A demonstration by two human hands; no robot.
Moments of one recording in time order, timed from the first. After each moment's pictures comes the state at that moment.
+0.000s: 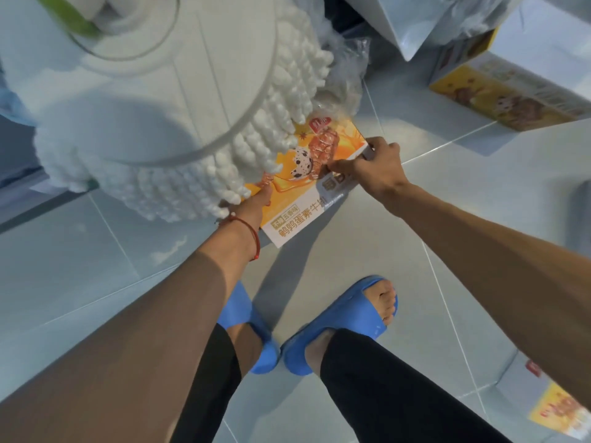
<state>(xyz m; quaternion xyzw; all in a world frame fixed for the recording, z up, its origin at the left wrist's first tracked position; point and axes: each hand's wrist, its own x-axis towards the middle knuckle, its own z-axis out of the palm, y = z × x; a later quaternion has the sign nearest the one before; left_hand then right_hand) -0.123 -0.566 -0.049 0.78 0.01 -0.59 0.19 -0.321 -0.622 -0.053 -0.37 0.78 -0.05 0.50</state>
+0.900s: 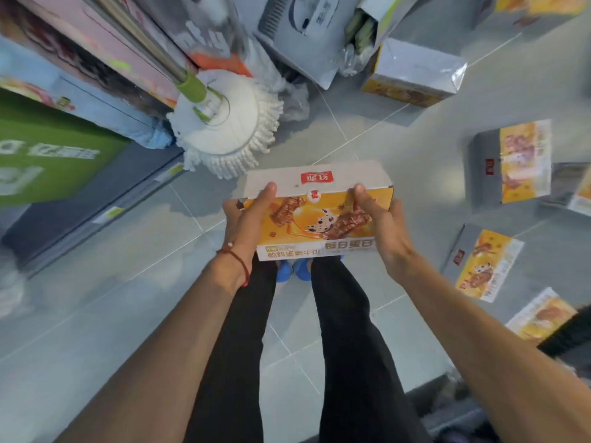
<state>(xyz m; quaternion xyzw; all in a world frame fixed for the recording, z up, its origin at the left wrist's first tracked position) -0.142 -0.496 0.292 0.77 -0.11 -0.60 0.17 -0.353 -0.461 0.284 -0.13 0.77 -0.20 0.59</state>
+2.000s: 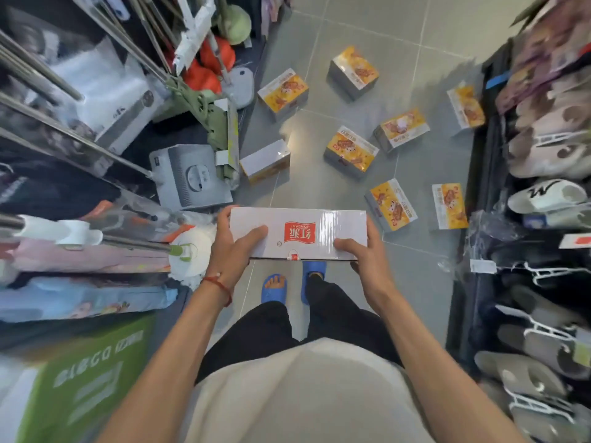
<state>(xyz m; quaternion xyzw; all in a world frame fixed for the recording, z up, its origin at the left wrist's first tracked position) -0.184 -0.519 0.601 0.52 -0.55 -0.65 0.04 -0.322 -0.325 0.606 0.03 0.74 -0.54 0.40</state>
